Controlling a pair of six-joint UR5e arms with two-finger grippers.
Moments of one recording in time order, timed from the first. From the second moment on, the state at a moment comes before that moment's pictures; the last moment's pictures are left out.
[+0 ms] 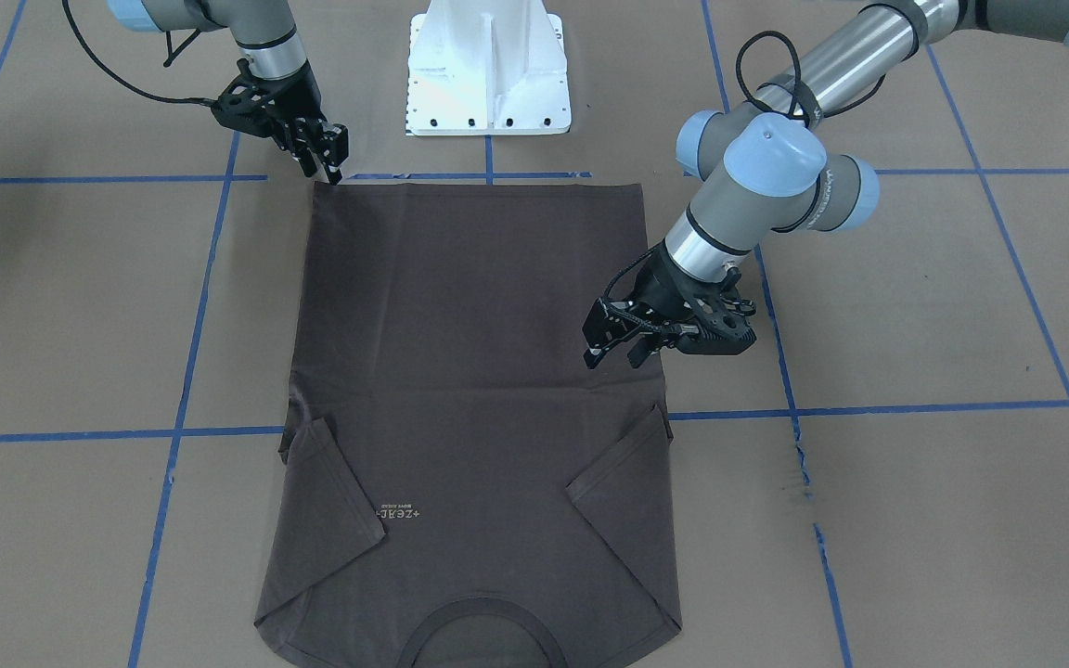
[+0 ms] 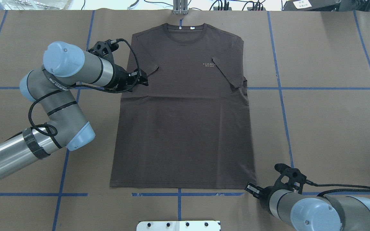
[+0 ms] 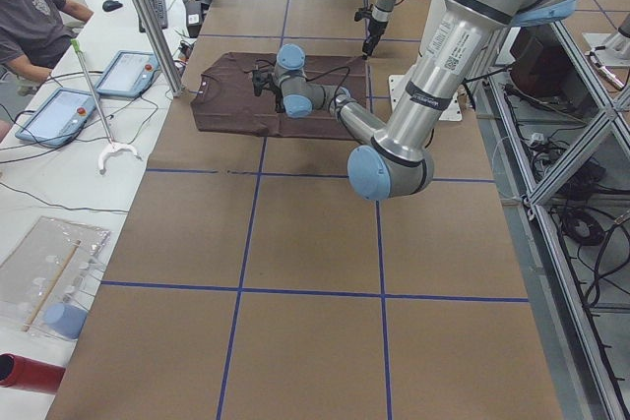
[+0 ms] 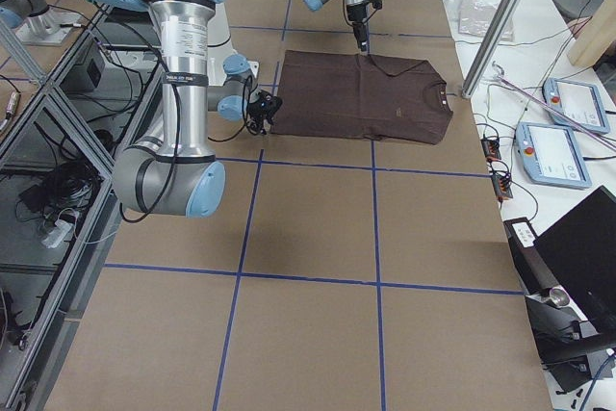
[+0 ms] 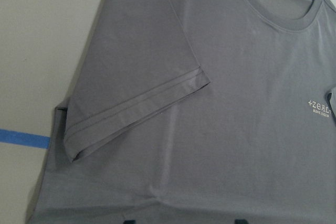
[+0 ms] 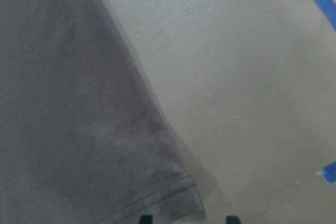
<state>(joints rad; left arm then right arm) -0.71 -2.13 -1.49 -2.28 -1.95 -1.46 0.06 -1.59 2.08 -1.20 1.40 2.04</state>
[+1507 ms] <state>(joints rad) -0.52 -1.83 -1.98 -2.07 -1.78 -1.67 0.09 -1.60 2.14 -1.20 1.41 2.04</state>
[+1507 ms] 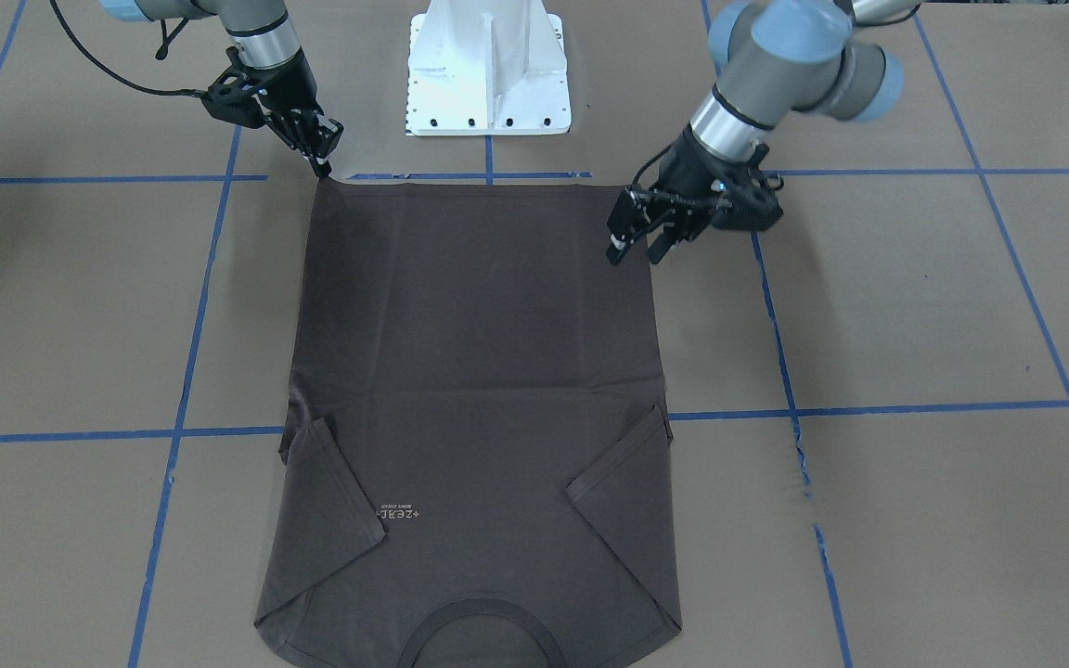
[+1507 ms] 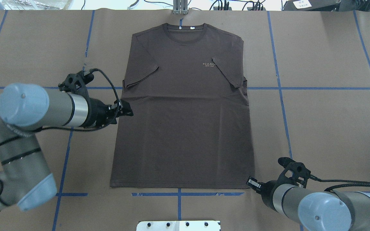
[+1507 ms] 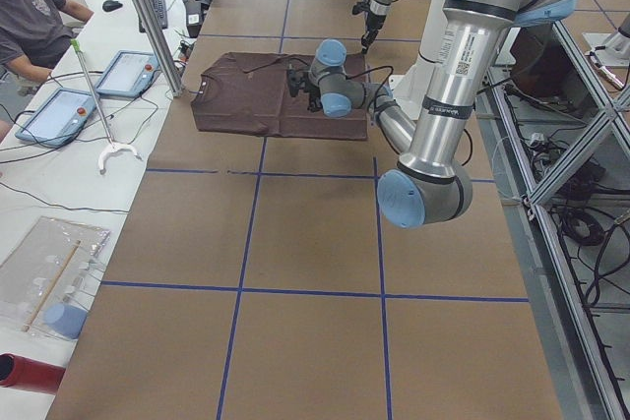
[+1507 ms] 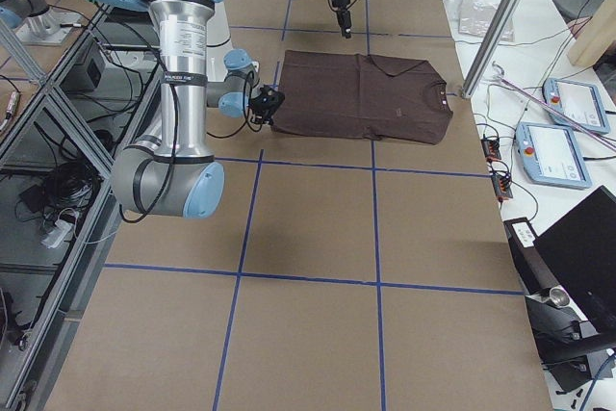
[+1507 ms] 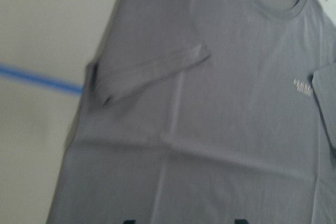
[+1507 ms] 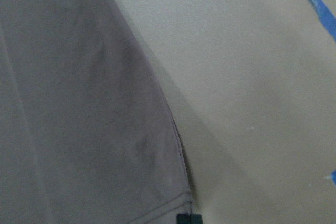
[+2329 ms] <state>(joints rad) -0.10 -1.73 -2.07 -1.79 -1.43 -1.98 0.10 -1.60 2.15 -1.20 1.41 2.04</state>
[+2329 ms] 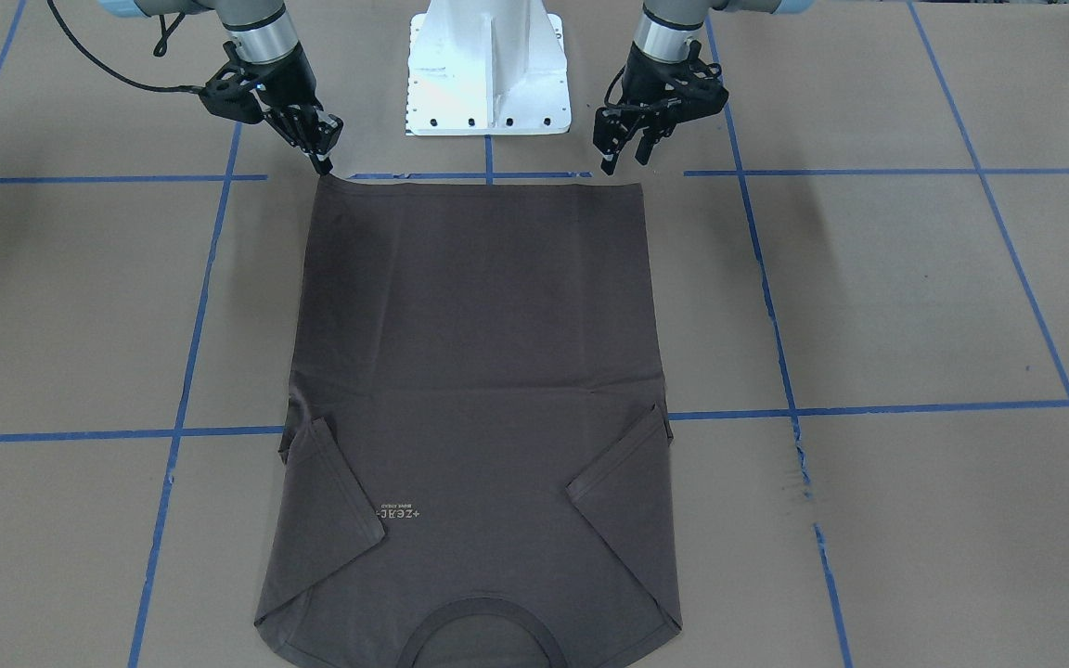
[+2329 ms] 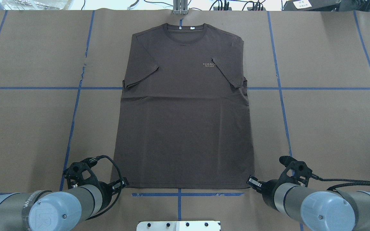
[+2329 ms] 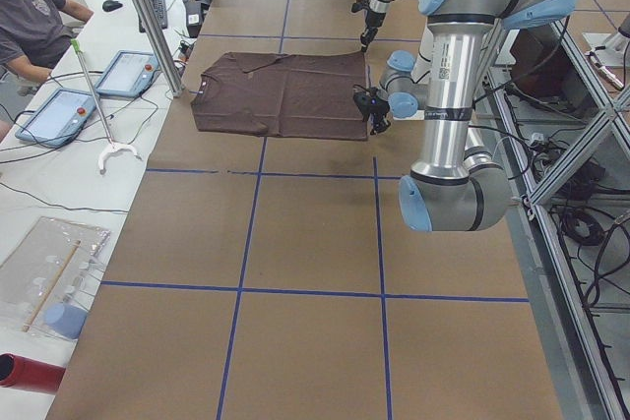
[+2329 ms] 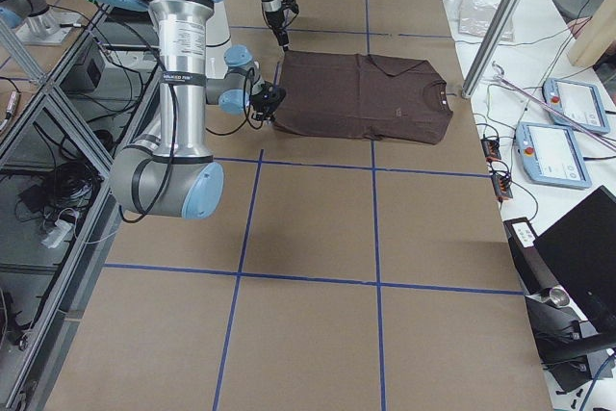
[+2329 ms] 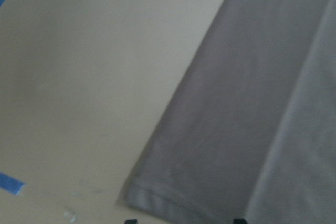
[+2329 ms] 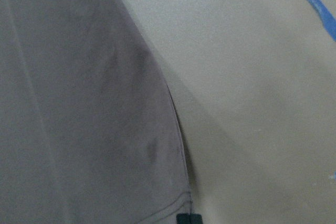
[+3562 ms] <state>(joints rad) -0.12 -1.73 -2.04 -1.79 -1.43 -1.96 0.10 -1.61 2.16 -1.20 1.41 2.04</state>
